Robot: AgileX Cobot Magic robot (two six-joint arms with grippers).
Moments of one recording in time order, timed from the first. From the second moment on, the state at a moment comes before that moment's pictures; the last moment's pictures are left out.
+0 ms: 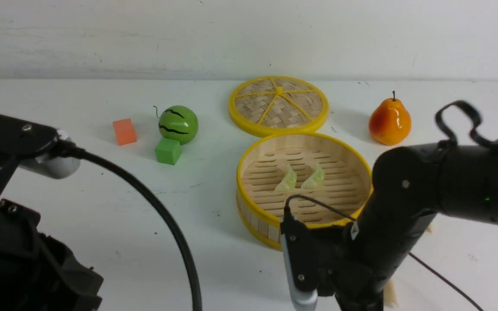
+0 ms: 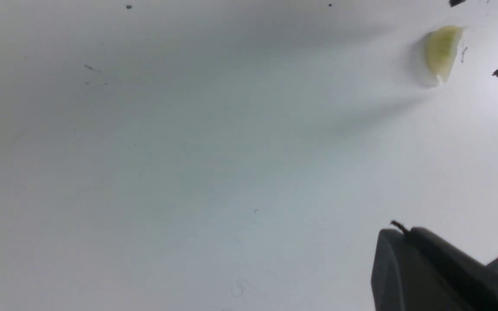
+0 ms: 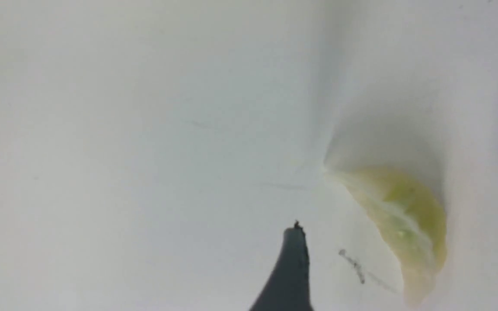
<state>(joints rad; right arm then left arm) 0.59 1.75 -1.07 0.35 0.85 -1.21 -0.62 0.93 -0.96 -0.06 1.08 -0.18</state>
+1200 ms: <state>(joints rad) 0.59 2.02 -1.74 0.00 0.80 0.10 -0.62 0.56 -0.70 0.04 1.06 -0.27</state>
